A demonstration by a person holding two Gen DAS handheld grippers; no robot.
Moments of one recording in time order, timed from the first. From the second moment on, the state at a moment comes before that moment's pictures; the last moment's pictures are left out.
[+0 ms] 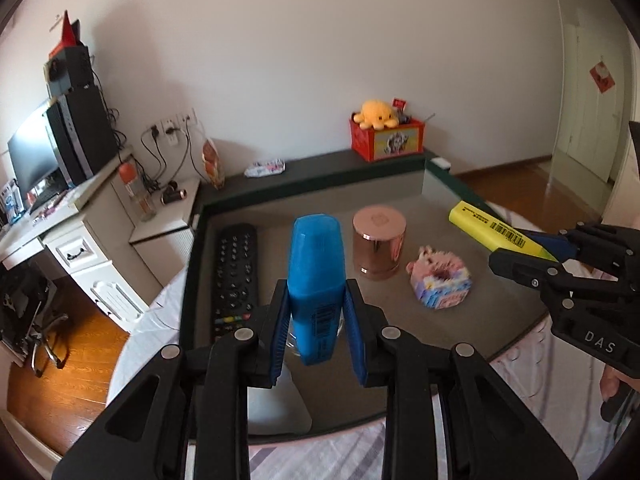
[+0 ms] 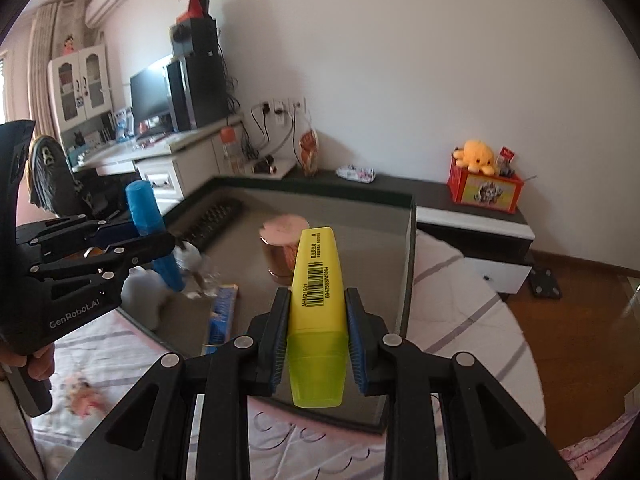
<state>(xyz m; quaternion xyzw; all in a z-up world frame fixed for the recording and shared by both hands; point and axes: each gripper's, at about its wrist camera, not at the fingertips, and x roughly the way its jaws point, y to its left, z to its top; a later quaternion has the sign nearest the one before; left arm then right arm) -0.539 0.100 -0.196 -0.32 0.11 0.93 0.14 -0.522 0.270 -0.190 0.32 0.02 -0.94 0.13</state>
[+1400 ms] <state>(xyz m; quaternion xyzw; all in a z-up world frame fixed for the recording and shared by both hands) -0.521 0.061 -0.187 -0.28 0.05 0.96 0.09 -0.515 0.276 -0.193 0.26 0.02 -0.96 0.09</state>
